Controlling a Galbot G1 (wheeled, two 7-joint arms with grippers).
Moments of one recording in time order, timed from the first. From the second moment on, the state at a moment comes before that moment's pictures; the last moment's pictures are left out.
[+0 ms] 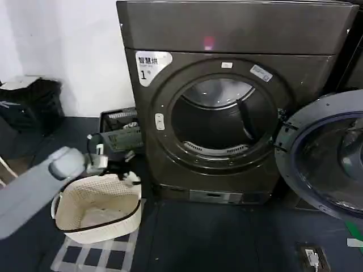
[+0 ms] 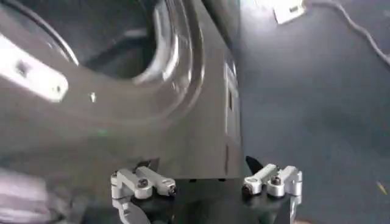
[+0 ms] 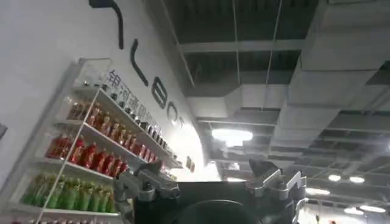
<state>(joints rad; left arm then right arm) 0.27 -0.54 0.36 -1.44 -0.17 -0.08 0.85 -1.74 0.93 2.38 1.64 0.52 -0.15 -0.06</state>
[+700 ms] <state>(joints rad) 0.32 -0.43 0.16 -1.35 0.07 -0.24 0.98 -1.73 0.93 2.36 1.63 0.50 -0.14 -0.07</state>
